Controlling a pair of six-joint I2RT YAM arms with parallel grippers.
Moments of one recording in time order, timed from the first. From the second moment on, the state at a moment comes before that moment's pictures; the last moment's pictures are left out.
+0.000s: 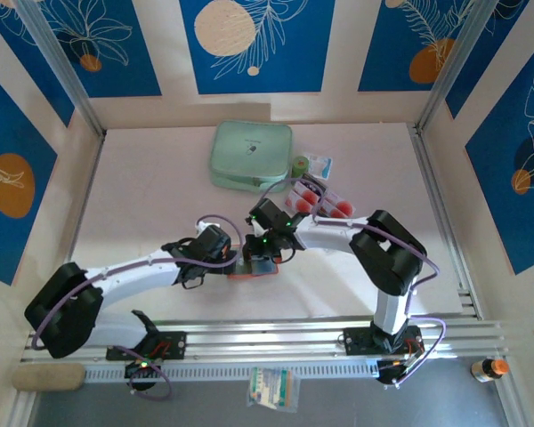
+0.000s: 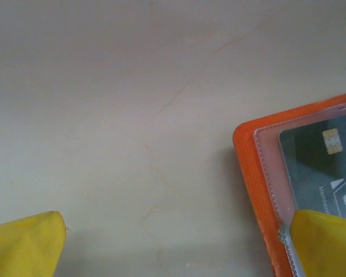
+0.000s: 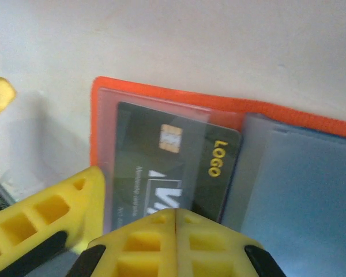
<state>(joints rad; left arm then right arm) -0.78 1.29 0.60 -0.42 -0.30 -0.60 0.84 1.80 1.05 -0.29 -0.38 0.71</state>
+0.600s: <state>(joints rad) -0.75 1.33 0.60 -0.45 -0.31 -0.63 0.83 1.78 1.03 -0.31 -0.35 0.71</state>
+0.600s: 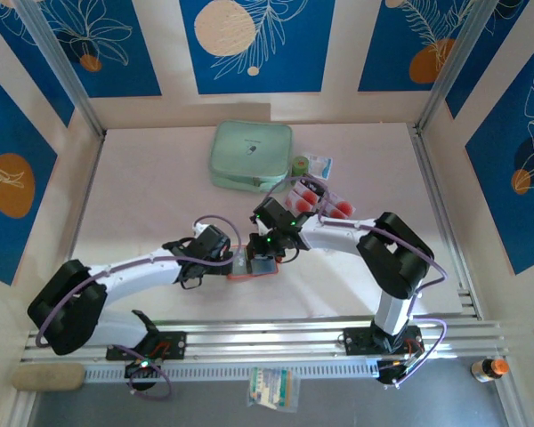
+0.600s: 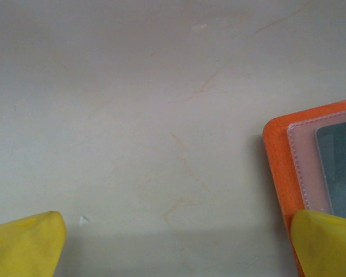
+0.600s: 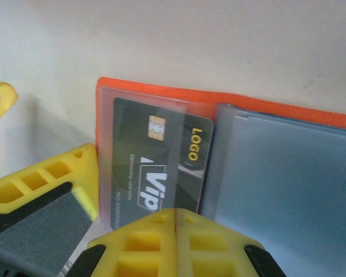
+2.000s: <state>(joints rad) -0.72 1.29 0.60 -0.45 -0.32 -0.62 0.88 1.87 1.09 -0.33 -0.34 0.73</state>
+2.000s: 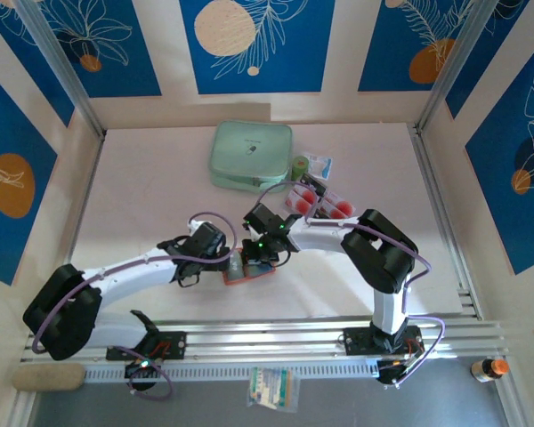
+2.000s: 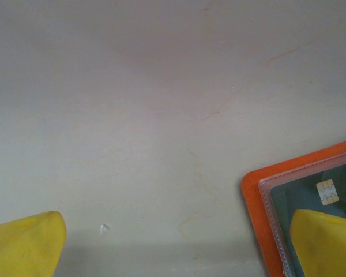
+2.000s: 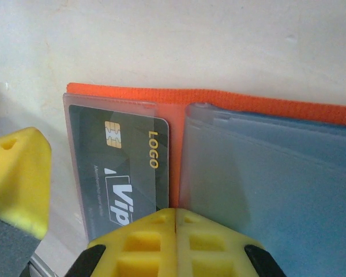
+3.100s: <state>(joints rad) -0.71 1.25 0.59 -0.47 -0.30 -0.66 0.78 1.84 1.13 -0.38 -0.34 0.64</state>
